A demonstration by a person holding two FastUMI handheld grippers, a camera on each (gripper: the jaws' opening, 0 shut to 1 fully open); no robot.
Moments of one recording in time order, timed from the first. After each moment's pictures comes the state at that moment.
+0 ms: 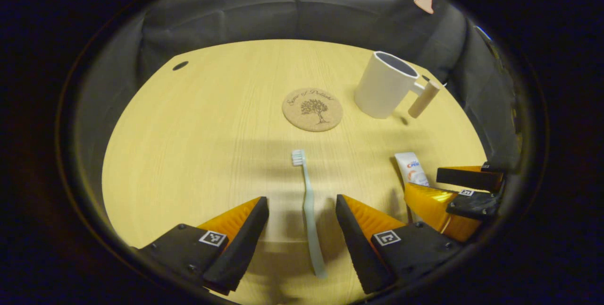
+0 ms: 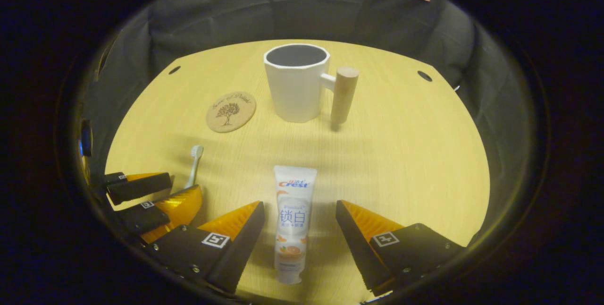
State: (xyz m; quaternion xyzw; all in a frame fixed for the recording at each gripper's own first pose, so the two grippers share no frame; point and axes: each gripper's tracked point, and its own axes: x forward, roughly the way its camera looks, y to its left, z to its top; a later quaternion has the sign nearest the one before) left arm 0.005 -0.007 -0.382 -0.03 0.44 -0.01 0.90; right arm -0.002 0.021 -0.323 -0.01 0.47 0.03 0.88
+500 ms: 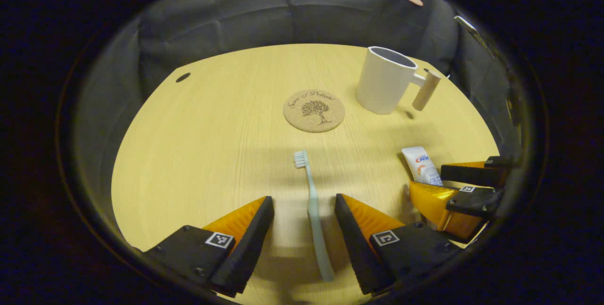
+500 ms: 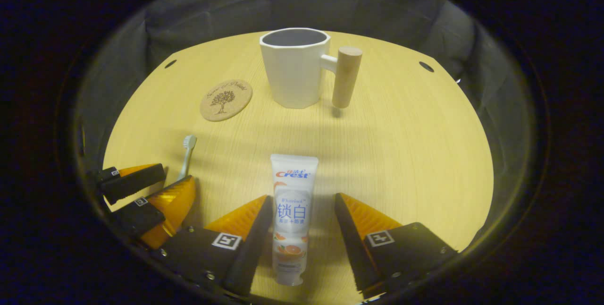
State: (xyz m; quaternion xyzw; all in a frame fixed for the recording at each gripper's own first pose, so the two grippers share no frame) left arm 0.009 -0.001 -0.386 0.01 0.42 0.01 0.91; right arm -0.005 0.021 -0.336 0.00 0.48 0.02 0.88
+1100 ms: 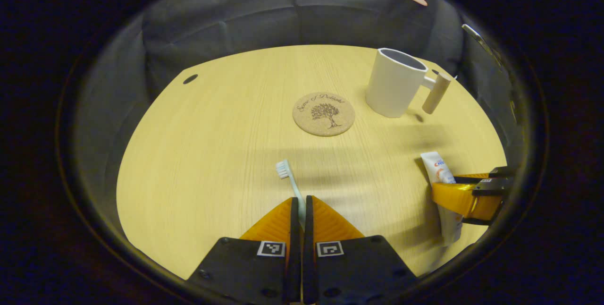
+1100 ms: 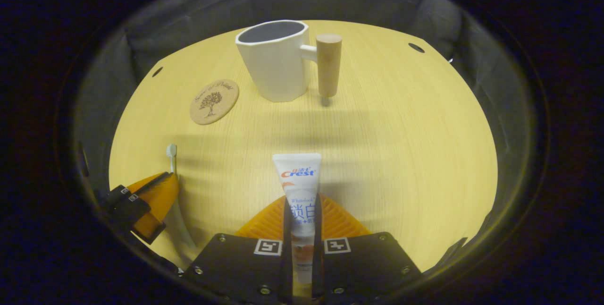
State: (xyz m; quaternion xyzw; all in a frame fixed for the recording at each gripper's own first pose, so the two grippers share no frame) left arm 0.014 0.005 -0.385 0.02 0.42 0.03 0.91; right arm -0.012 0.021 -0.334 0.06 0.52 0.00 0.85
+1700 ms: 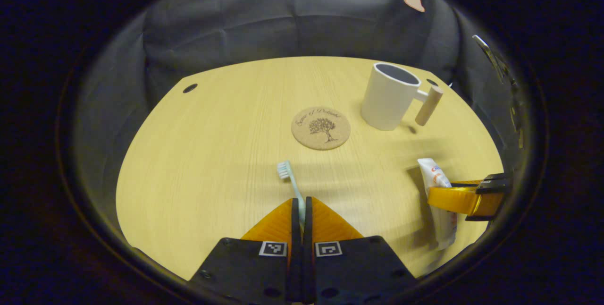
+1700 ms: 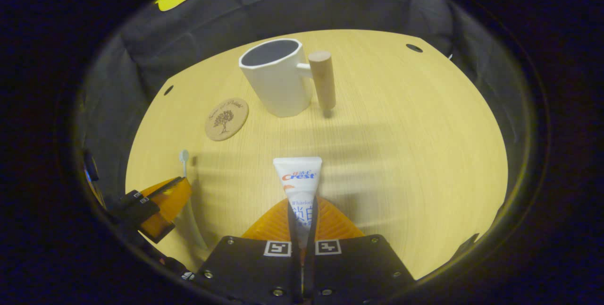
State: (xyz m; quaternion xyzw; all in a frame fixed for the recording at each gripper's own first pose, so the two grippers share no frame) left arm 0.022 0.001 -0.355 0.01 0.38 0.01 0.93; right arm -0.001 0.019 -0.307 0.10 0.47 0.02 0.88
